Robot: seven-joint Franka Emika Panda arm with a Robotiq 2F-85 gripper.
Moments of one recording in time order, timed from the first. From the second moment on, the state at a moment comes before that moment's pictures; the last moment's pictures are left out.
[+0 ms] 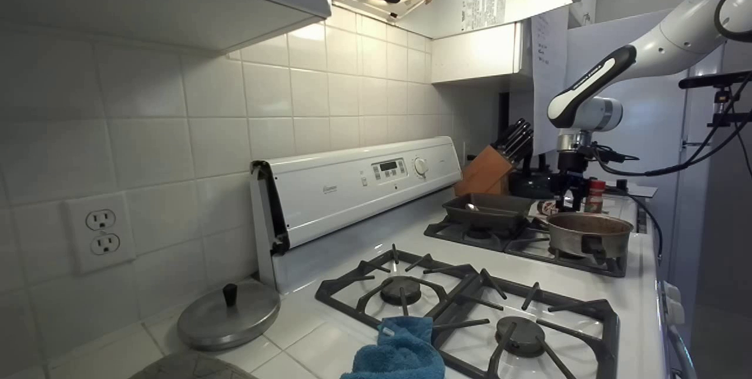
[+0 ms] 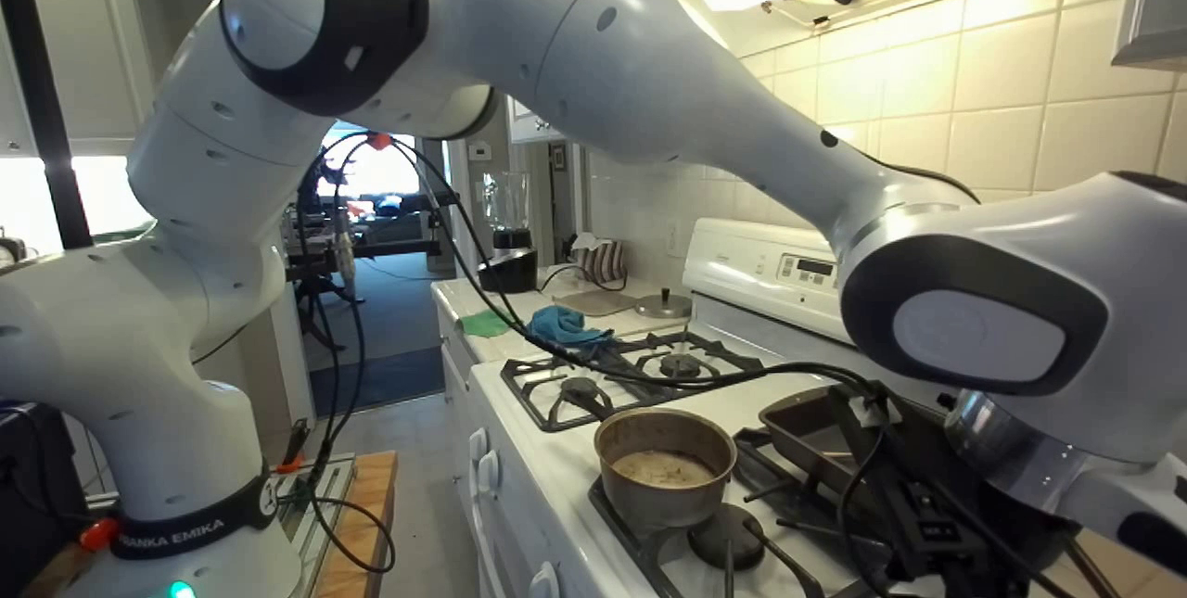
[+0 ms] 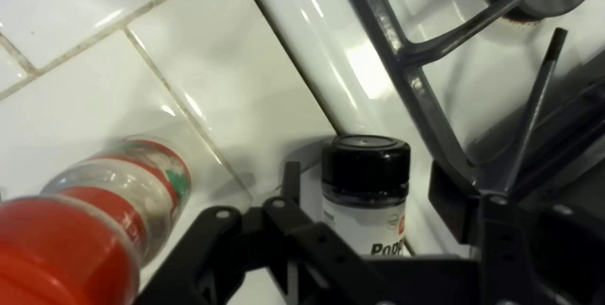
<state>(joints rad) -0.38 0.69 -0.16 -1.51 0.30 2.01 -0.30</state>
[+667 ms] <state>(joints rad) -0.38 0.66 -0.15 -1.58 0.29 2.17 -0.30</state>
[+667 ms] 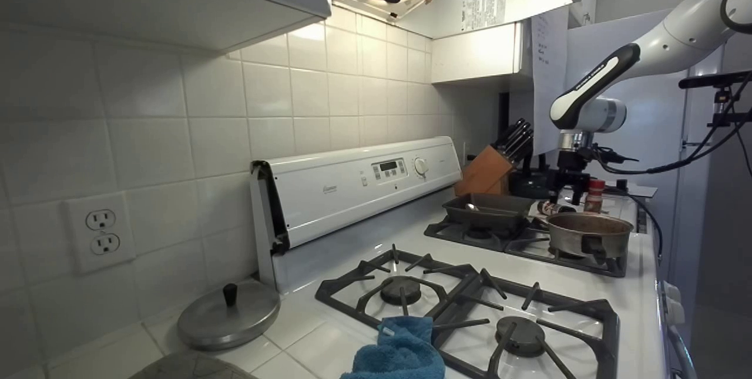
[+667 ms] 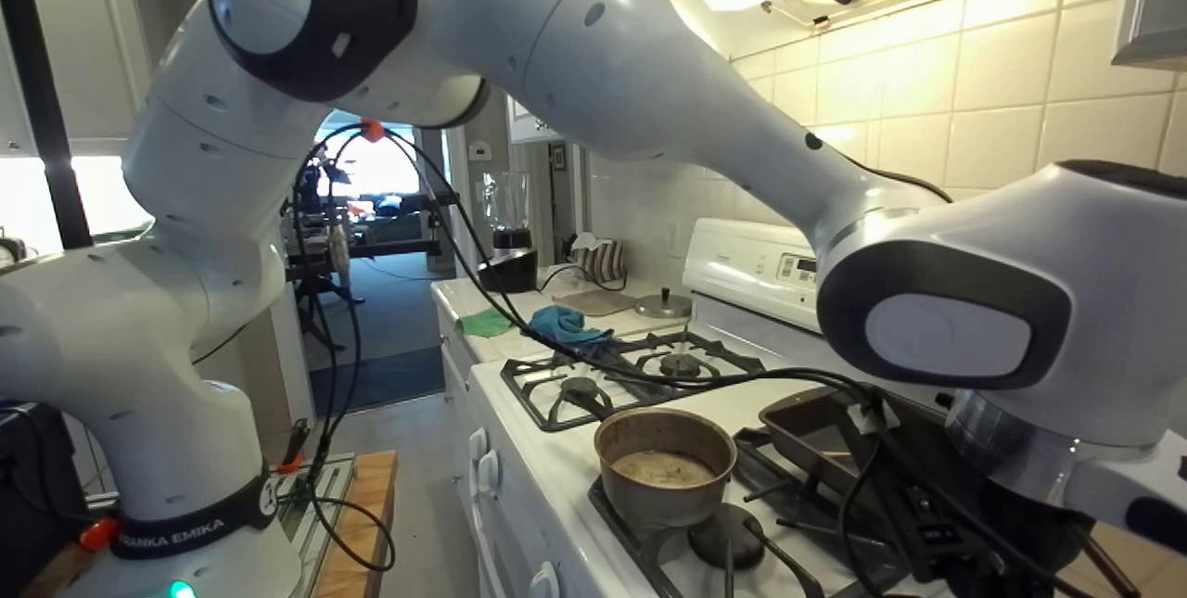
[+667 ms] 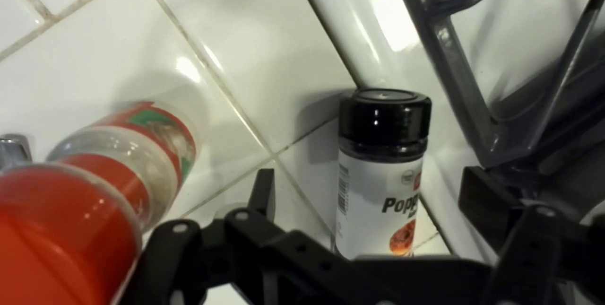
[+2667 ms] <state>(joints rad) -0.35 0.48 -0.12 -1.93 0.19 2.56 -0.42</state>
